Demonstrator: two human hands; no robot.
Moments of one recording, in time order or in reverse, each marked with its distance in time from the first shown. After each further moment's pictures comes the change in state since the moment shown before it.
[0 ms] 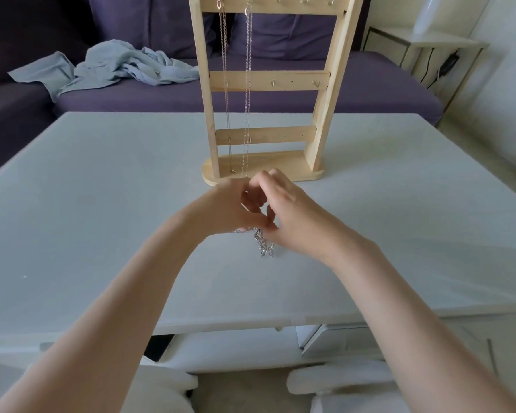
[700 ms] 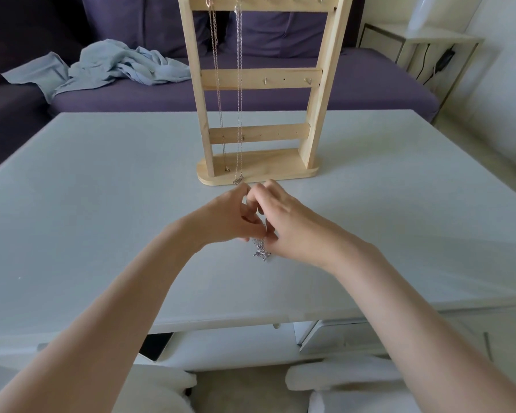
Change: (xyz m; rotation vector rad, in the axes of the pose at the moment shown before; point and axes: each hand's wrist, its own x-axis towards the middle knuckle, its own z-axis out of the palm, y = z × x) left_hand 0.005 -0.017 0.012 -0.055 -0.128 -0.027; right_hand -0.014 0.003 0.001 -0.046 -0.104 0.043
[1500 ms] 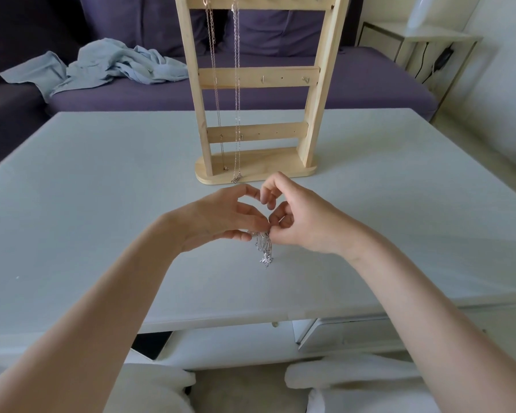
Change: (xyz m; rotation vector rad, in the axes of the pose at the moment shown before) left_hand -0.006 0.005 -0.007 -0.405 -0.166 -0.067; right_hand -0.009 0.008 -0.016 0.441 0.013 0.095
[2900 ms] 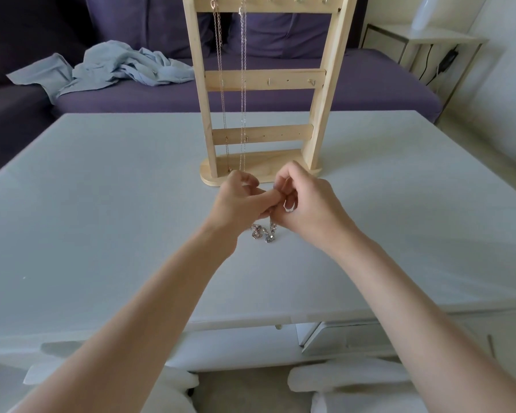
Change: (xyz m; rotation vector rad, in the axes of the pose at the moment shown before) left_hand 0.013 0.008 0.033 -0.242 0.533 0.182; right_hand 0.012 0.003 0.008 -0.112 0.367 -0.043
